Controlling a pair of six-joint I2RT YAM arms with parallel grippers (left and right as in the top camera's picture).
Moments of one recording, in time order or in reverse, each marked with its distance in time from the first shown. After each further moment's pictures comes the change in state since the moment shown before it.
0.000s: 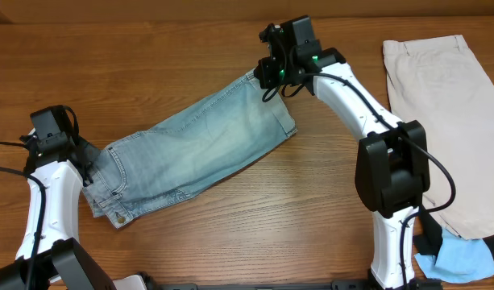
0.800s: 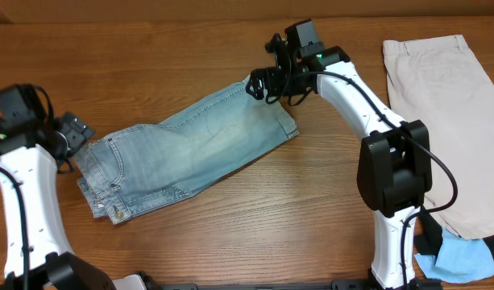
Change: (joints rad) left arm 0.041 0.006 0.358 -0.402 0.224 0.110; right arm -0.009 -0.004 0.001 -0.232 -0.056 0.003
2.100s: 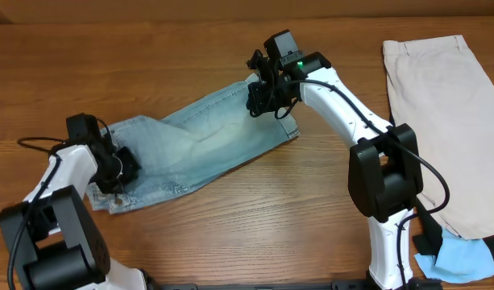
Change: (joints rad) left arm -0.116 0.252 -0.356 0.294 0.238 0.129; right arm 0.090 -0.003 0.000 -0.048 0.000 0.032
